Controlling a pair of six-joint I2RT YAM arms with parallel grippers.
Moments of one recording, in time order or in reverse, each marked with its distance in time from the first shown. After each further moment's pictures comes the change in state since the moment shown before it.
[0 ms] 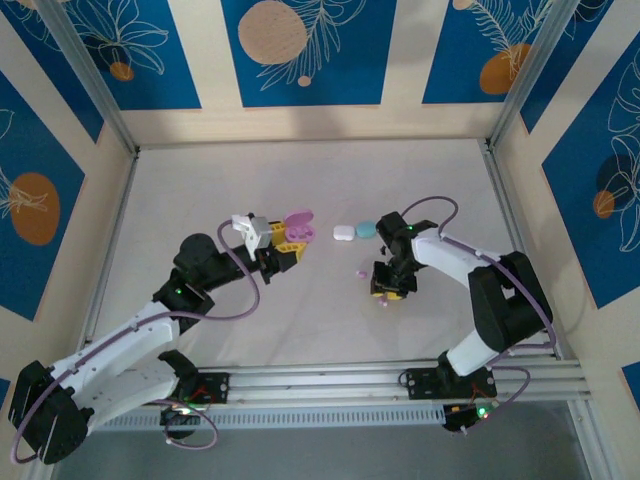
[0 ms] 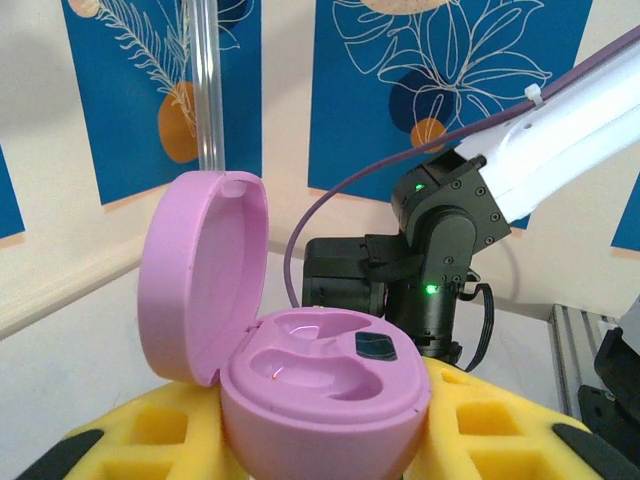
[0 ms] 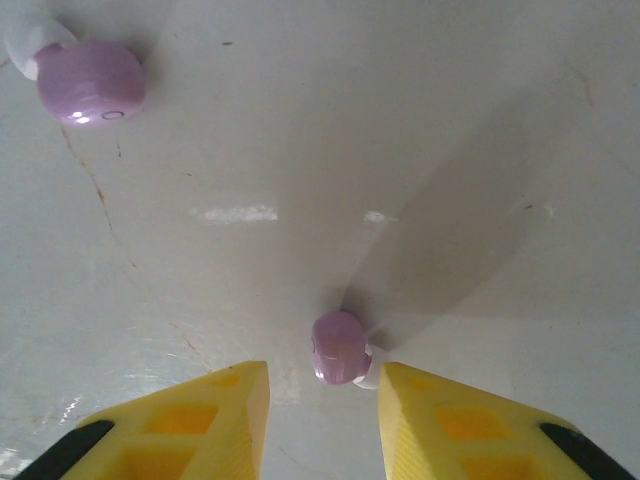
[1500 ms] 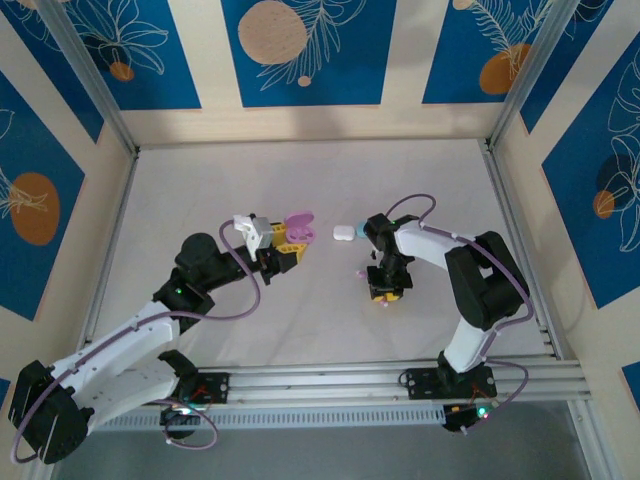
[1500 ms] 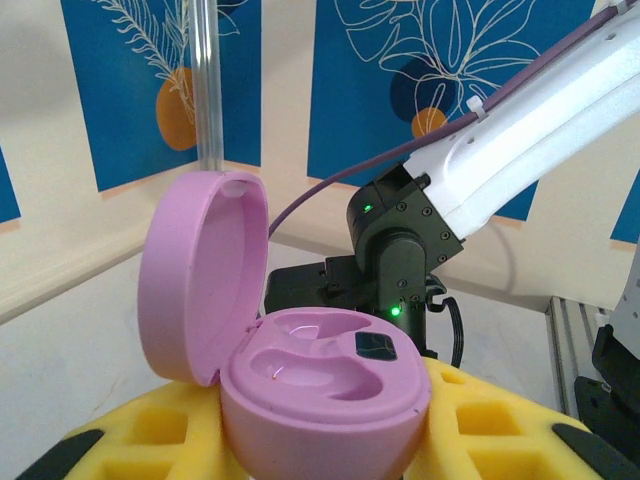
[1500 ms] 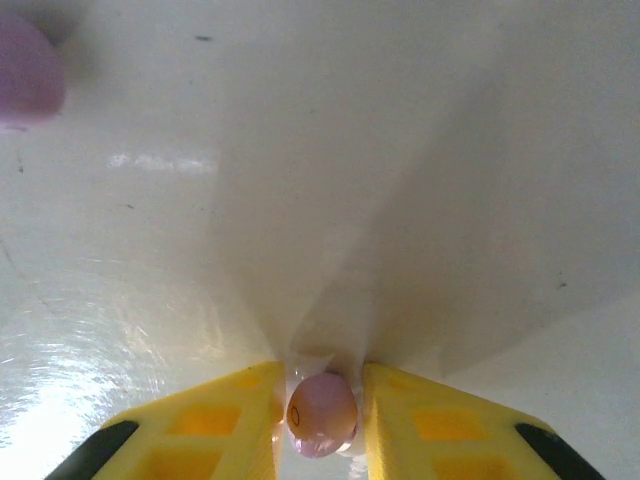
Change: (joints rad) left arm 0.000 0.003 0.002 -0.023 0.001 0.000; right arm 0.043 0.166 0.090 -0.070 0.068 -0.118
